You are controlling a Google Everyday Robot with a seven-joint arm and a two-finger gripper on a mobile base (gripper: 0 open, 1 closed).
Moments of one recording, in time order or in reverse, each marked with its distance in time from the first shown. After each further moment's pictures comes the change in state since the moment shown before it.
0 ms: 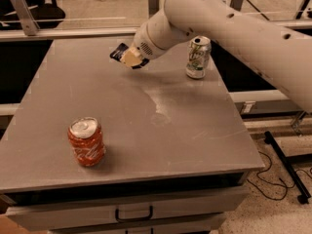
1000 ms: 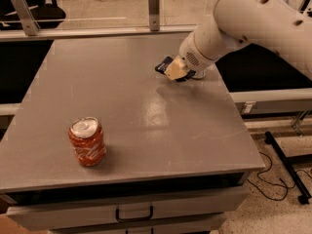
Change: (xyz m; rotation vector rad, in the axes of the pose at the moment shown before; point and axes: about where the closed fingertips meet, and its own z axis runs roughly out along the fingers) arm 0.105 -0.015 -0.089 0.103 0.188 0.145
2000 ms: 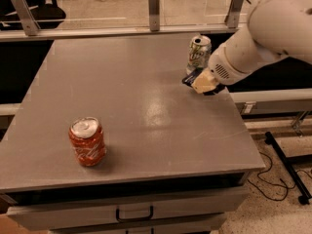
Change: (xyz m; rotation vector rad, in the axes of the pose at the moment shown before) arm 0.071 -0.002 -0.051 0.075 0.107 0.095
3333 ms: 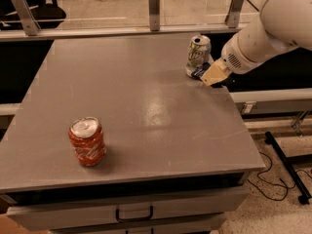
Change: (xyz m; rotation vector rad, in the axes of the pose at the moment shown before) arm 0.007 -0.054 -0.005 0.084 0.004 0.026
